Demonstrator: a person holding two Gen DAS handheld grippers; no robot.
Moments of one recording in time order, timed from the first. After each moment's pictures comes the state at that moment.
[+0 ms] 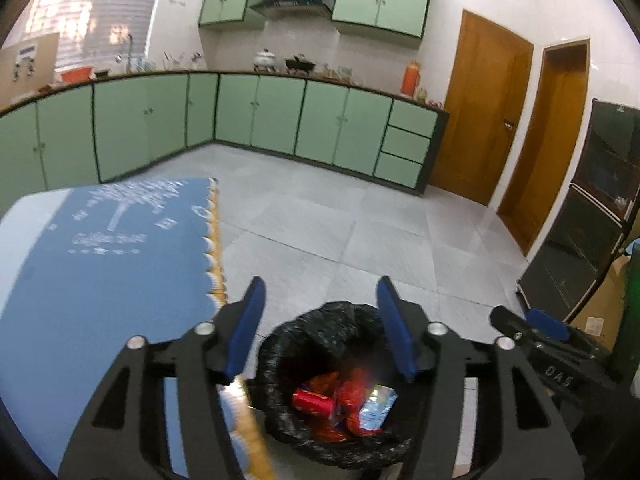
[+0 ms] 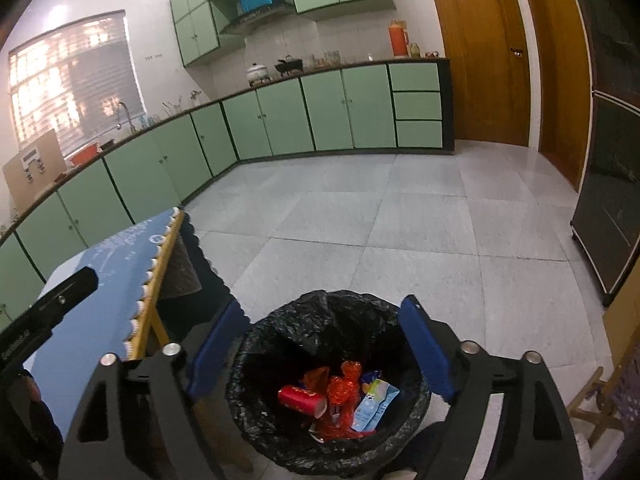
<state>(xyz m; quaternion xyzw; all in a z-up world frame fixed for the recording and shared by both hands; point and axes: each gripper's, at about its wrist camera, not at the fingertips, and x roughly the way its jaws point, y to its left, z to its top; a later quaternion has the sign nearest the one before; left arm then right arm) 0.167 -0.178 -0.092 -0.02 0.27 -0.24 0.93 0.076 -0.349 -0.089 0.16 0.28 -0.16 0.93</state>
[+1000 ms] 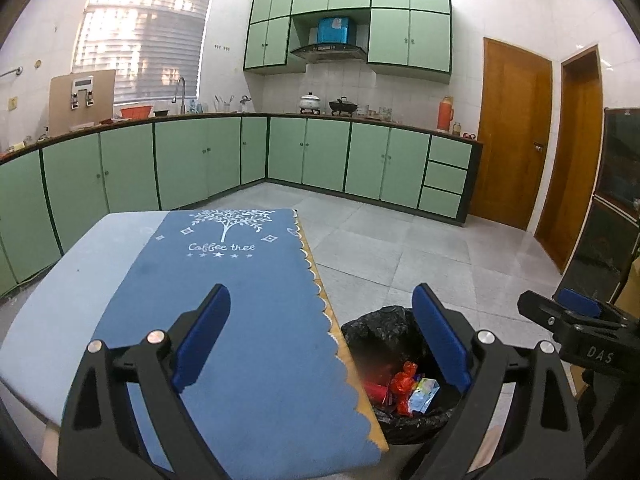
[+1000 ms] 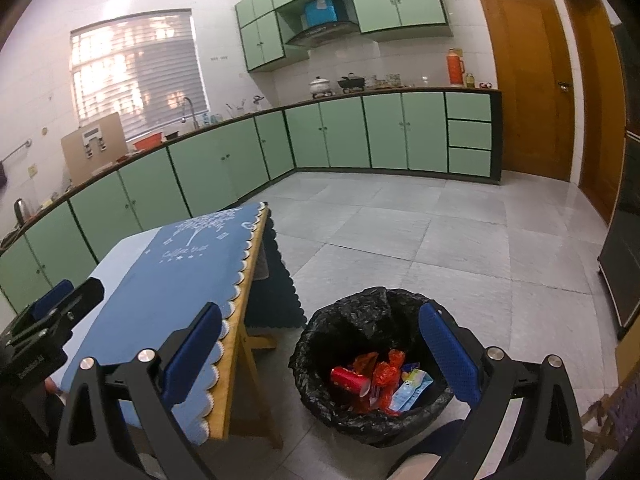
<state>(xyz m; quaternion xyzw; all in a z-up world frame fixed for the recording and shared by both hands) 0.050 -0.081 -0.052 -0.01 0.21 -0.16 0.97 0.003 -0.260 -0.041 0.11 0.25 -0.06 0.96</state>
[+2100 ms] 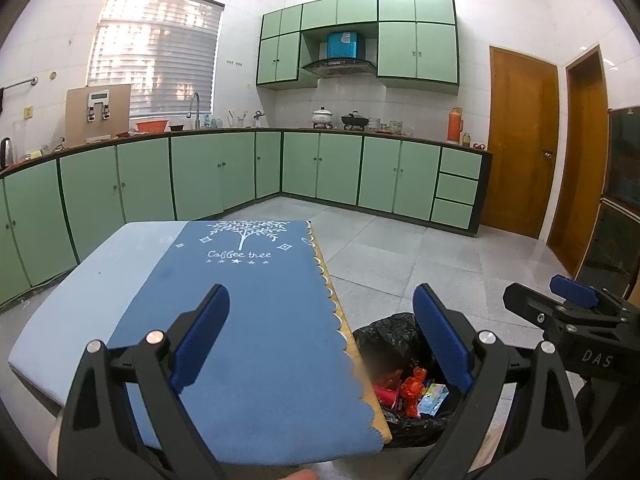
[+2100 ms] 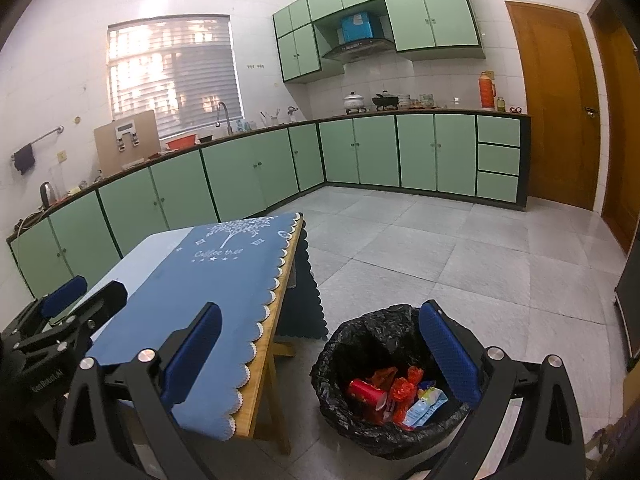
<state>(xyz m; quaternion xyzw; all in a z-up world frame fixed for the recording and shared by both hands) 0.026 -0.078 -0.051 -0.01 0.18 -0.13 0.98 -0.009 -0.237 -0.029 0.09 0.22 -0.02 0.97</state>
